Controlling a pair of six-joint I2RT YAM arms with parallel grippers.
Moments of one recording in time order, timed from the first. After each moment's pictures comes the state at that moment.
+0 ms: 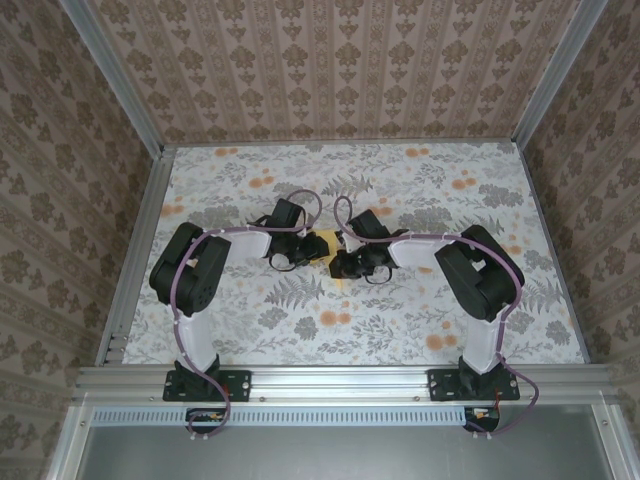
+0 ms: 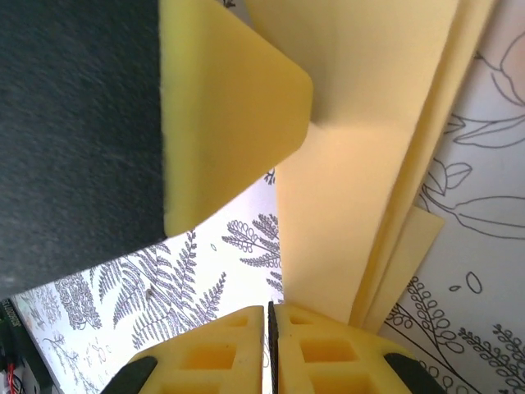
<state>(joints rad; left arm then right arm) -0.56 1.90 1.02 -0.12 0.51 -0.74 0.58 1.89 1.01 -0.15 -0.51 0.50</state>
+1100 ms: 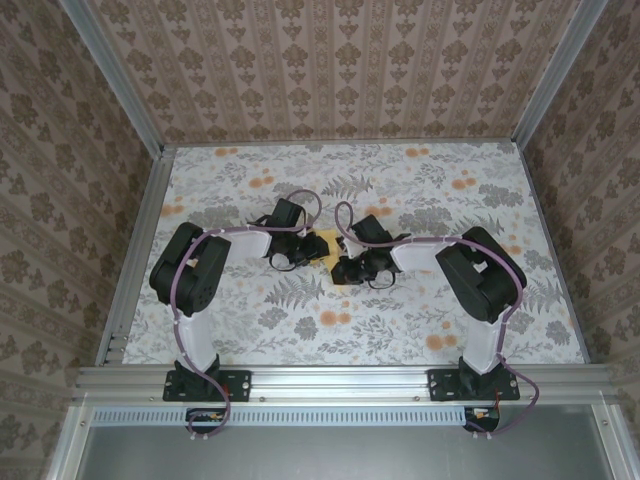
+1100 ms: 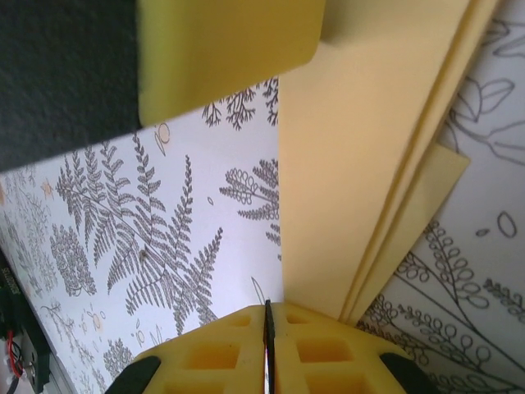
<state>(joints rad) -0.56 1.90 1.02 -0.13 0.51 -0.75 0.58 1.87 0.95 -0.15 -0.55 0.47</state>
